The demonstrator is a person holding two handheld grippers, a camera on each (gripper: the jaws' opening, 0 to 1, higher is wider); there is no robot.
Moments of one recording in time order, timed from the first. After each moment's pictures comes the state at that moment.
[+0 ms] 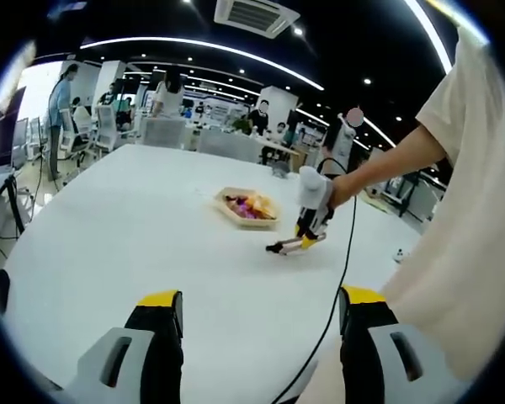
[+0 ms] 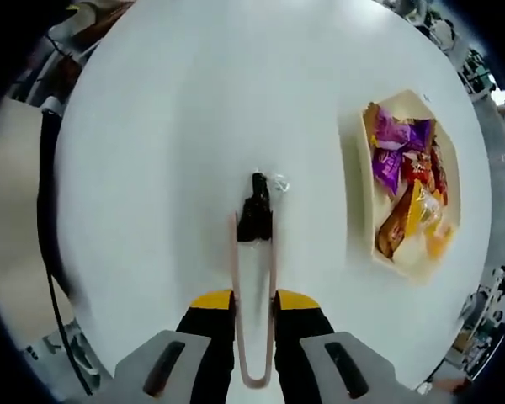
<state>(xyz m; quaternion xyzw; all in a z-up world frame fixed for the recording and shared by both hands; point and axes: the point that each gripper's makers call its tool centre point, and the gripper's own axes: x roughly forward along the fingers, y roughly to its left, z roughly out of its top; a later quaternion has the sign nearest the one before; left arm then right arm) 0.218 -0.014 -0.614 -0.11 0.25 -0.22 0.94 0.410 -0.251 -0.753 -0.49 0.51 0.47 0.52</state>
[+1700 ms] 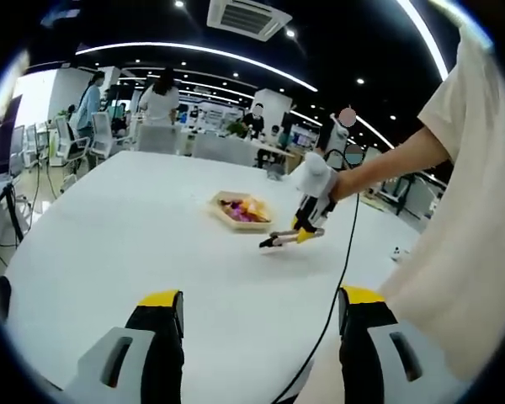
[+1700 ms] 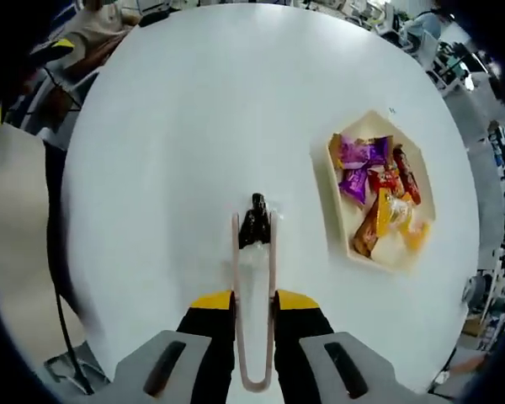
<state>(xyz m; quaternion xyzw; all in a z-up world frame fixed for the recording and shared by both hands) 0.213 -0.018 -0.607 -0.10 0.24 -0.22 0.94 0.409 -0.238 -0.721 -0.45 0.48 0.47 0.59</state>
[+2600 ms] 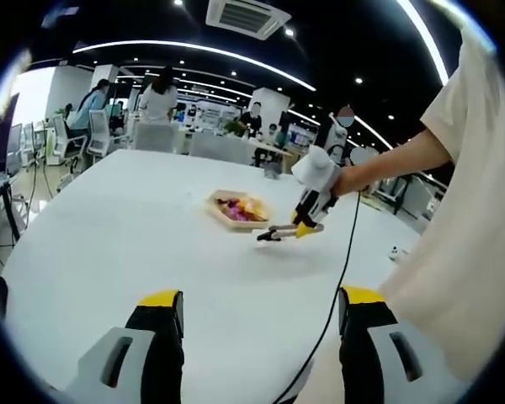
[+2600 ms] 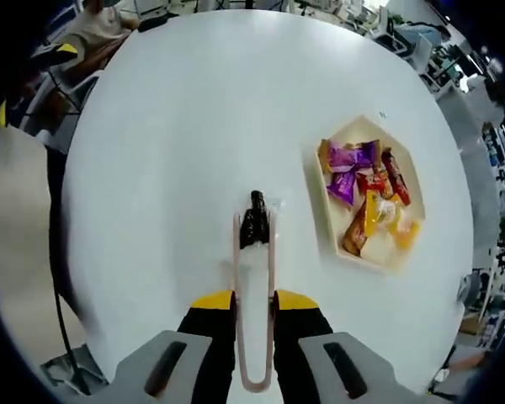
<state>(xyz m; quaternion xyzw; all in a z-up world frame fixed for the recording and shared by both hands) 0.216 -0.024 -0.608 -0.10 0.24 -0.23 0.94 0.415 -0.238 -0.706 -0.45 0.46 0.46 0.61</state>
